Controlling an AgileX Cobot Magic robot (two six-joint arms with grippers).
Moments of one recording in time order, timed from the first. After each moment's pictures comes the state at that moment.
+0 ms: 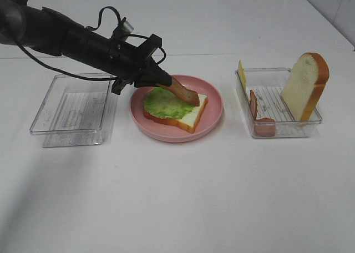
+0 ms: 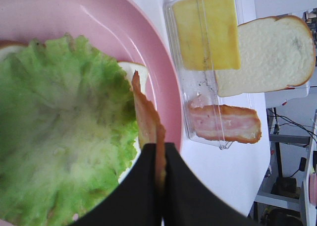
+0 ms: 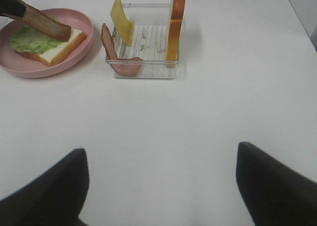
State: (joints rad) left arm -0.26 2.34 -1.66 -1.25 0.85 0.58; right arm 0.03 0.00 -0.50 0.02 1.07 -0.04
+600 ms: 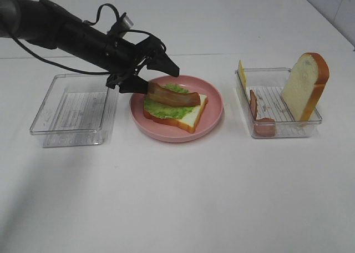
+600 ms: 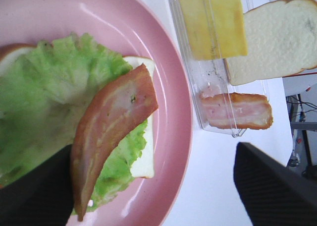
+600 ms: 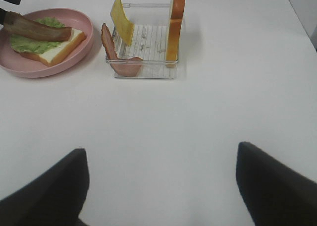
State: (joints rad) left arm -0.26 2.30 -1.66 -1.15 0.85 0.59; right arm 0.03 0.00 -0.50 0.02 1.07 -0.04
